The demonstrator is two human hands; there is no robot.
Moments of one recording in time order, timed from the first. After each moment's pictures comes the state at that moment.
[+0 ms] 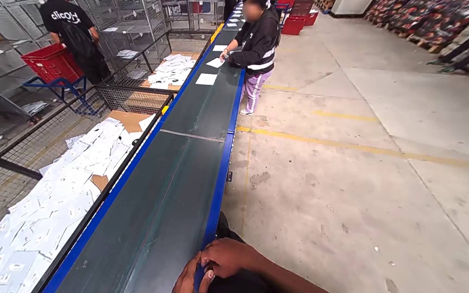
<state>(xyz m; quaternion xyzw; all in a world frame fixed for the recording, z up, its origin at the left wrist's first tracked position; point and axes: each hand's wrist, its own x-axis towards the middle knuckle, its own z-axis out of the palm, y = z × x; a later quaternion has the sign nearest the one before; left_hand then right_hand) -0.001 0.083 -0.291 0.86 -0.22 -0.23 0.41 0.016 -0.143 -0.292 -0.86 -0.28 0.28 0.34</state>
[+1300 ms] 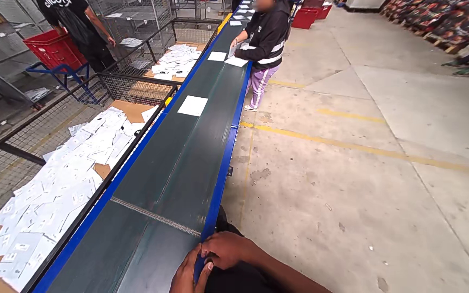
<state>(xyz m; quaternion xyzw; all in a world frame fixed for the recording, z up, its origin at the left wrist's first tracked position) -0.005 0.085 -0.296 0.86 -0.21 -0.23 0.41 0.016 -0.142 -0.293 -0.85 -0.28 0.30 0.33</state>
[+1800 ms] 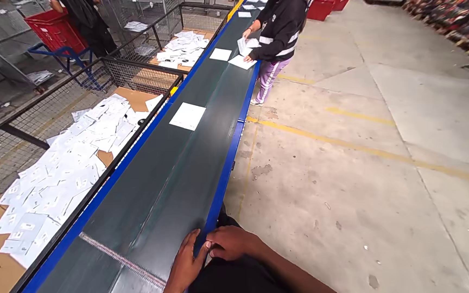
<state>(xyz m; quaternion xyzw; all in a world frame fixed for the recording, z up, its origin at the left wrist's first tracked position) 0.020 0.087 -0.351 0.86 -0.18 -0.24 0.41 0.014 -0.148 -0.308 -0.86 -0.25 0.31 0.32</state>
